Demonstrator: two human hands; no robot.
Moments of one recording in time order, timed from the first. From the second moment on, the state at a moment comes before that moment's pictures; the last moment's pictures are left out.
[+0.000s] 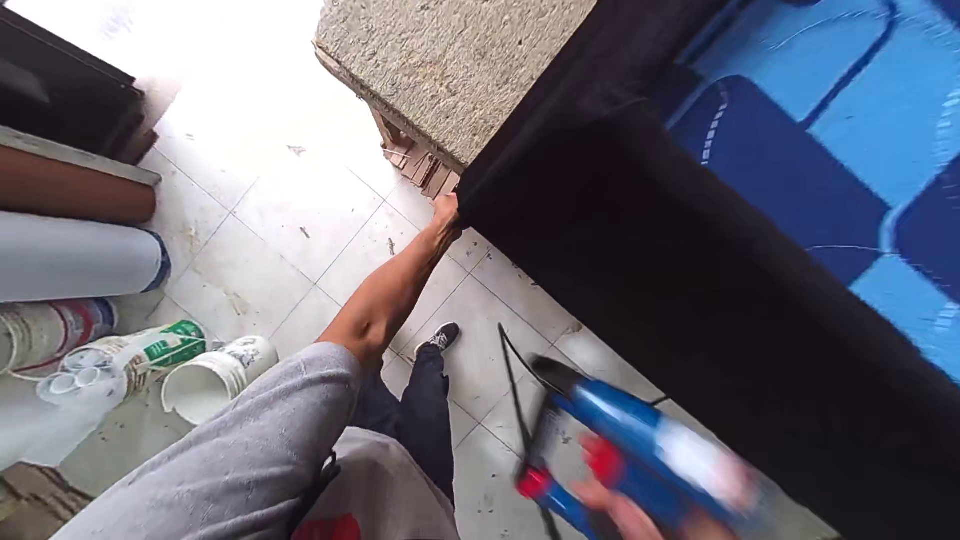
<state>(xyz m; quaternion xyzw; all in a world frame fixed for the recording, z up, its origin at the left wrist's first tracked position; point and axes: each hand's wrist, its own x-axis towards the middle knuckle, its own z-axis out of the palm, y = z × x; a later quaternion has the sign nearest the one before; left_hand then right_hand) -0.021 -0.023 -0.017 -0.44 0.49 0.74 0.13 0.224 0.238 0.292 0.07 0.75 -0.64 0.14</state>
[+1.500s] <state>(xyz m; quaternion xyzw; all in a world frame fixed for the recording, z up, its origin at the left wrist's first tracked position) -0.031 -0.056 0.006 -0.20 0.74 0.62 0.16 0.156 0.022 -0.087 0.18 -0.14 -0.96 0.17</state>
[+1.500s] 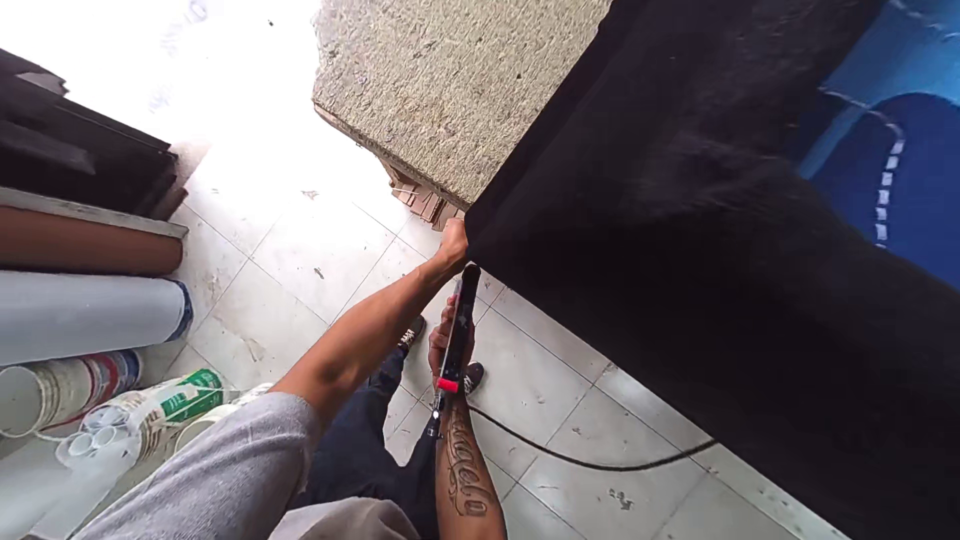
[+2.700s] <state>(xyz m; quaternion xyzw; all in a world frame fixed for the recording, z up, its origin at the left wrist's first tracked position) 0.312 0.175 0.005 -0.23 0.66 0.55 0.46 0.490 0.407 0.111 0.21 0.21 -0.95 -0.13</state>
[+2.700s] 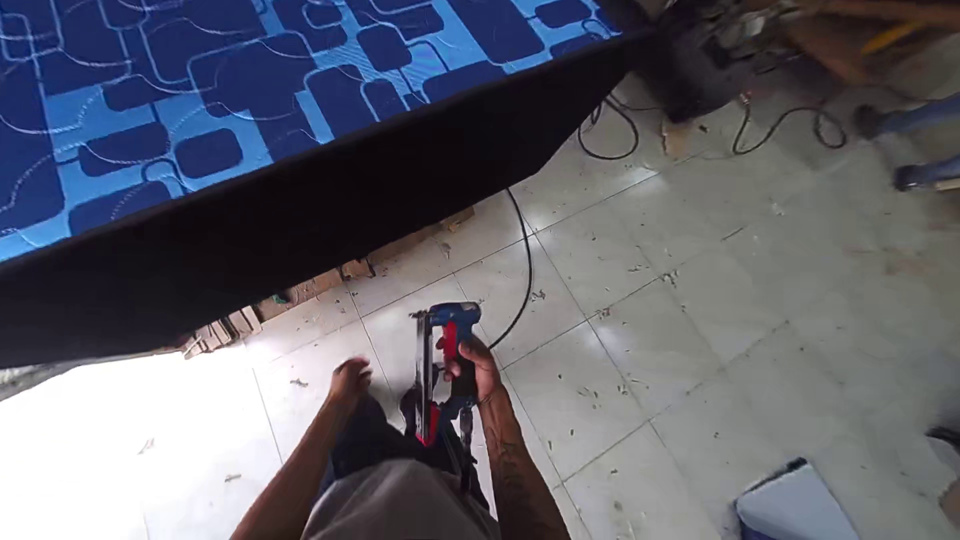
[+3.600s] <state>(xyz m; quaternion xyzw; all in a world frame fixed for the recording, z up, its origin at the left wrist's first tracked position) 0.257 0.690 -0.054 -0.04 0.13 0.96 0.24 0.597 0.815 0.056 0.21 -0.01 -0.97 -0.15</state>
